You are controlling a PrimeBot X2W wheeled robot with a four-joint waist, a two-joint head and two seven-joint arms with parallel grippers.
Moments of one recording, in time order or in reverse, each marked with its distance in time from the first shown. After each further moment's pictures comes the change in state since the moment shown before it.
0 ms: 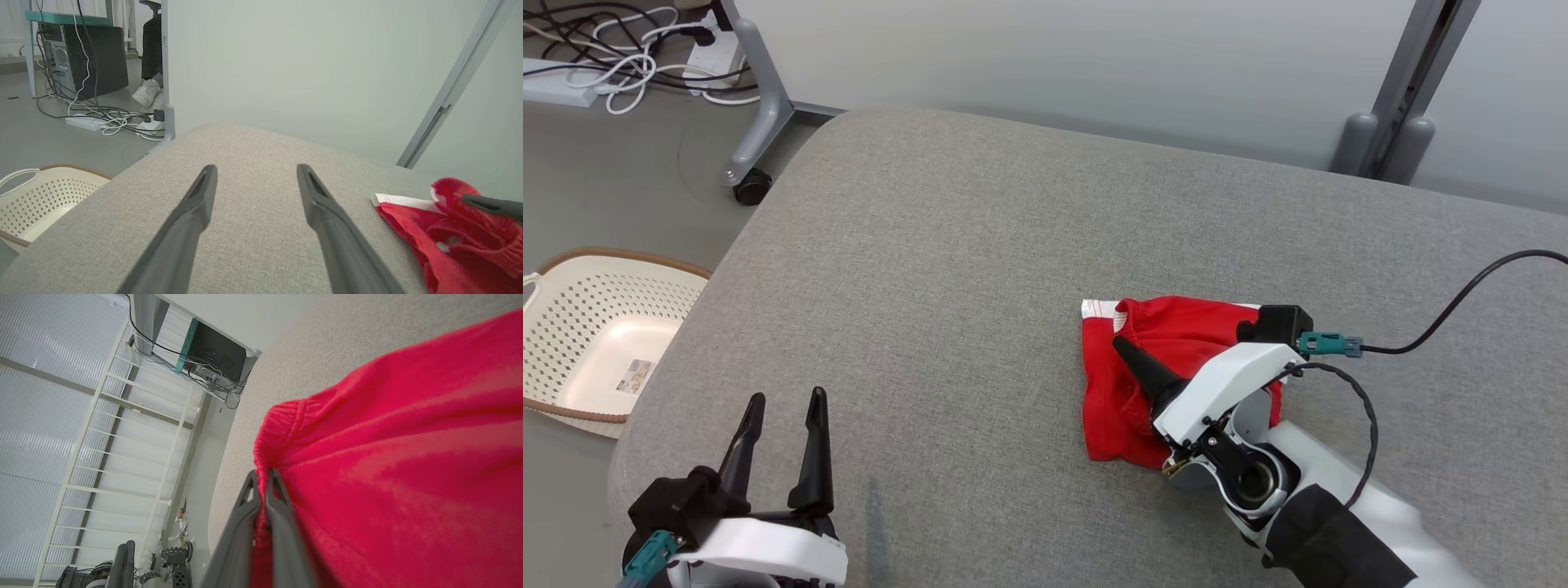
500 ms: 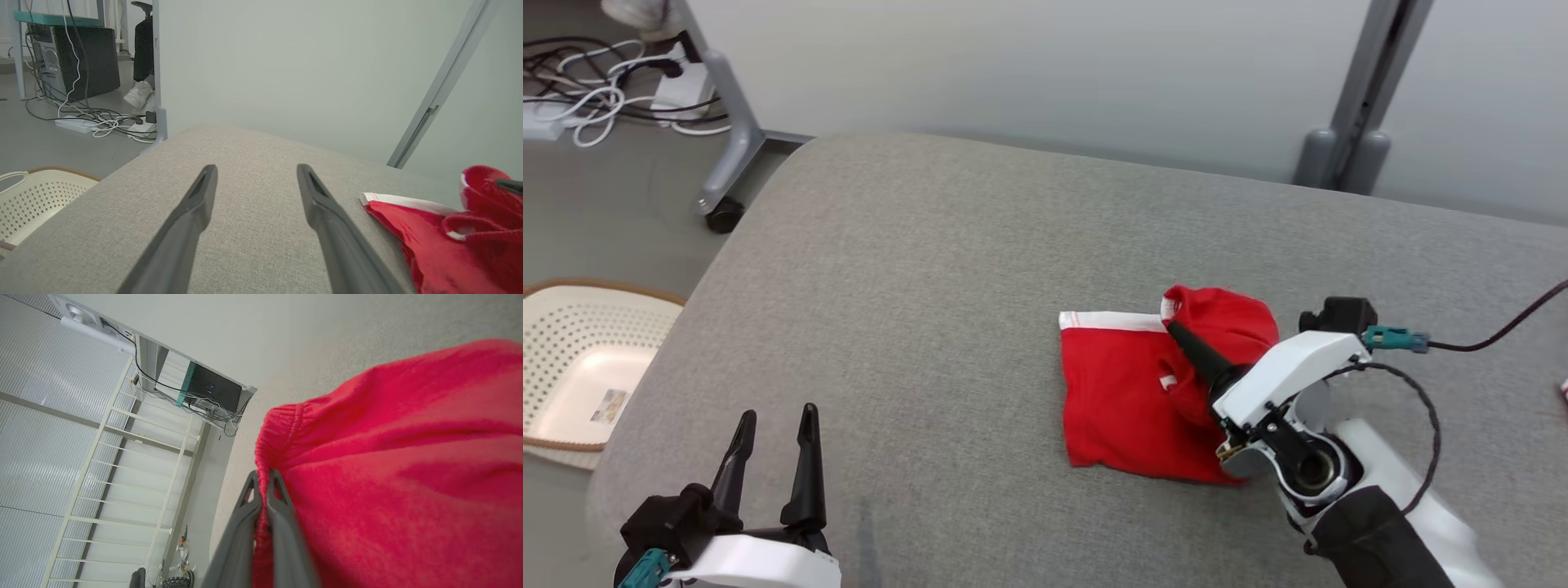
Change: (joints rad) left arm 0.040 0.002 0.012 -0.020 0.003 0.009 0.000; right arm 0.105 -0.004 -0.372 -0.090 -0.213 0.000 0.175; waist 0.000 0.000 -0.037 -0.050
